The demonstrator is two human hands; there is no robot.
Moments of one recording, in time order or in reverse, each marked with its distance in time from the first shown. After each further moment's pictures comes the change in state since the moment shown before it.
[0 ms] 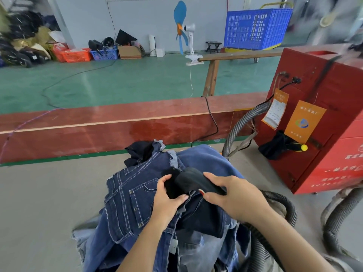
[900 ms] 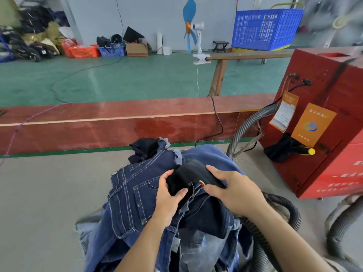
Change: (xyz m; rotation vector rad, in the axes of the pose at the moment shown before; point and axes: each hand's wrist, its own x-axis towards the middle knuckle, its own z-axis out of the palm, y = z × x) left_hand 0.002 -0.002 0.000 -0.190 0.019 0.019; right_hand 0.015 -0.006 0.005 0.061 0.010 0.042
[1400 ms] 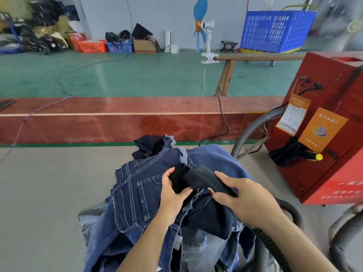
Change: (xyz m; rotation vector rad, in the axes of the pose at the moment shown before) left_hand -0.004 0.005 0.006 -0.059 0.008 -0.014; right_hand -0.018 0.002 -0.004 -0.065 -0.023 0.026
